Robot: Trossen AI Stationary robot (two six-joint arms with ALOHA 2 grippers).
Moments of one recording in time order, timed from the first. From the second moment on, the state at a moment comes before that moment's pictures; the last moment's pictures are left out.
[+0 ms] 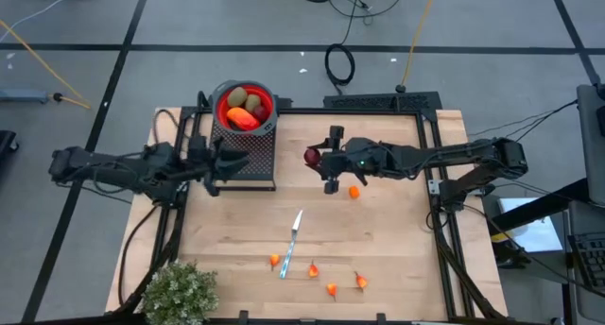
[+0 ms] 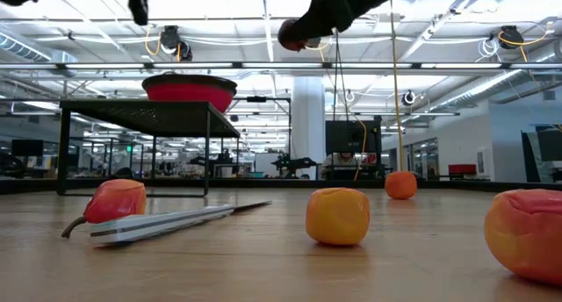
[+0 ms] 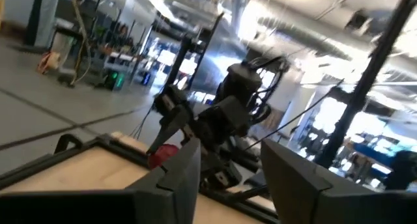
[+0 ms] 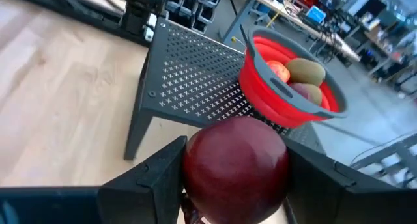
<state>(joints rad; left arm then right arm) -0.06 0.69 0.49 0.43 -0.19 -0.37 -0.04 1.45 1.08 0.03 0.24 -0.44</state>
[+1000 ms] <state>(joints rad) -0.04 1.37 1.15 -0.08 -0.16 -0.45 0.05 1.45 1.08 0.13 0.40 -0.83</state>
